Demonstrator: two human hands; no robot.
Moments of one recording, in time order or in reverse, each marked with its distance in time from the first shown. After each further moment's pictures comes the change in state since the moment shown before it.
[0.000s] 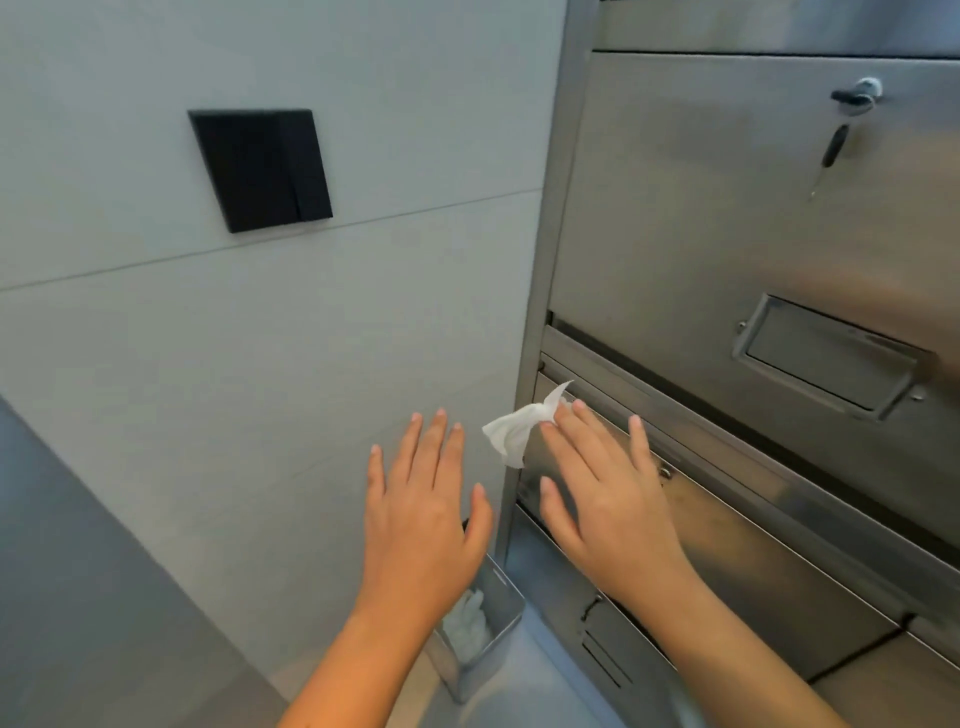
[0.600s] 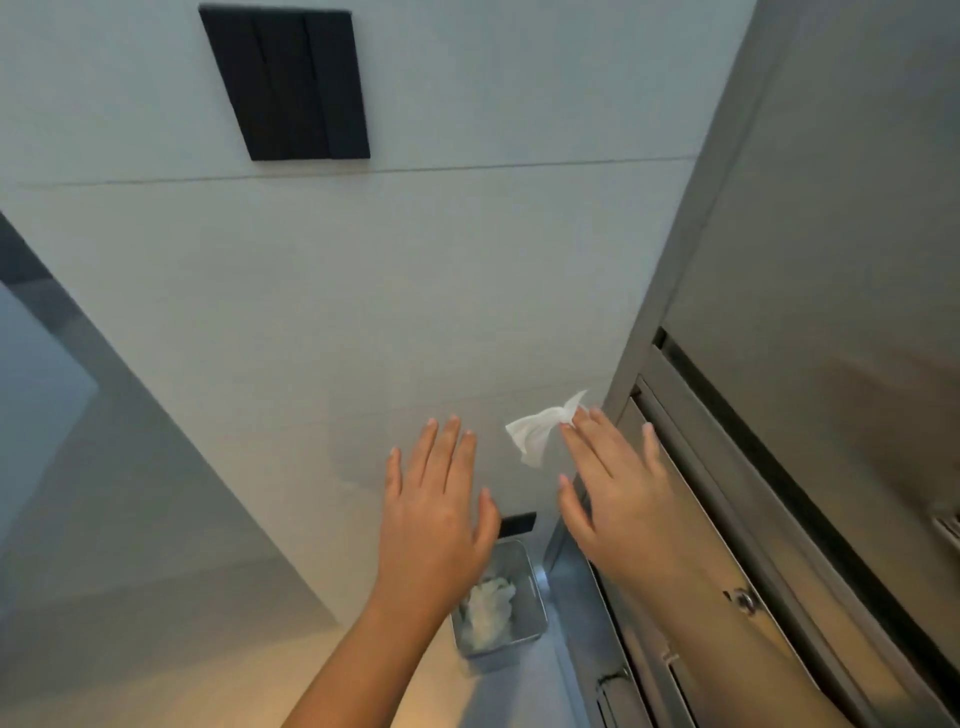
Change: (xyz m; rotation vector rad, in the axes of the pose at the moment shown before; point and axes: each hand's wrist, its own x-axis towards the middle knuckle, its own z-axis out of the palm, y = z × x) left_hand 0.035 0.029 0.091 0.185 0.012 -0.372; right_hand 0.045 0.101 0.114 0.321 -0.182 -0.248
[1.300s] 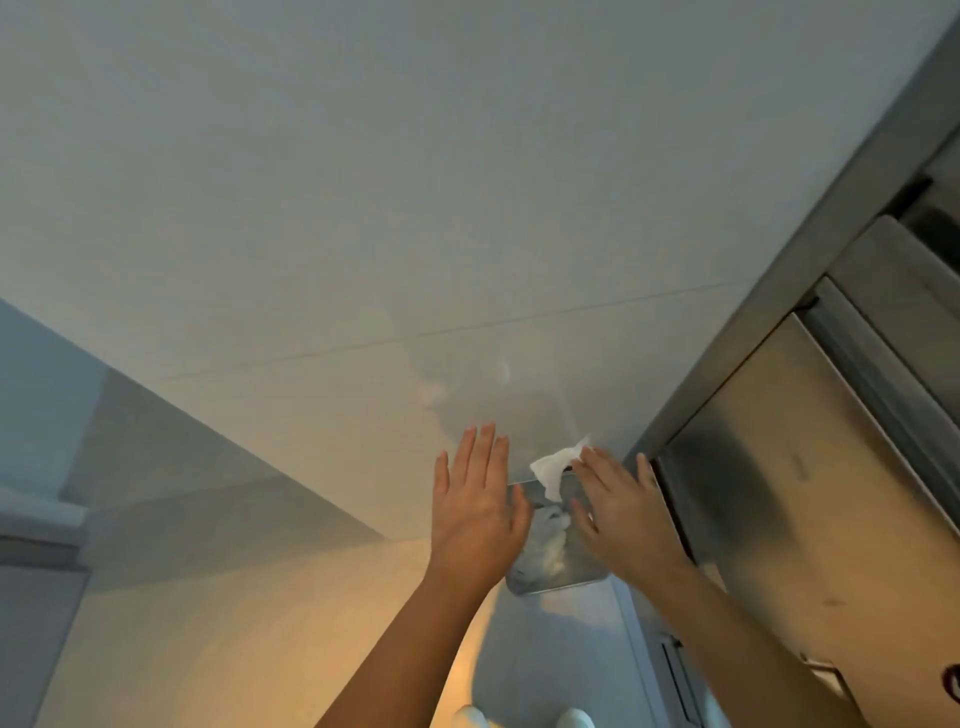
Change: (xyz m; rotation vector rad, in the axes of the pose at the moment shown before) left_hand -0.031 -0.077 0.180 0.023 -0.272 -0.134; right_hand -0.058 0.025 0.225 0.075 -0.425 0.025
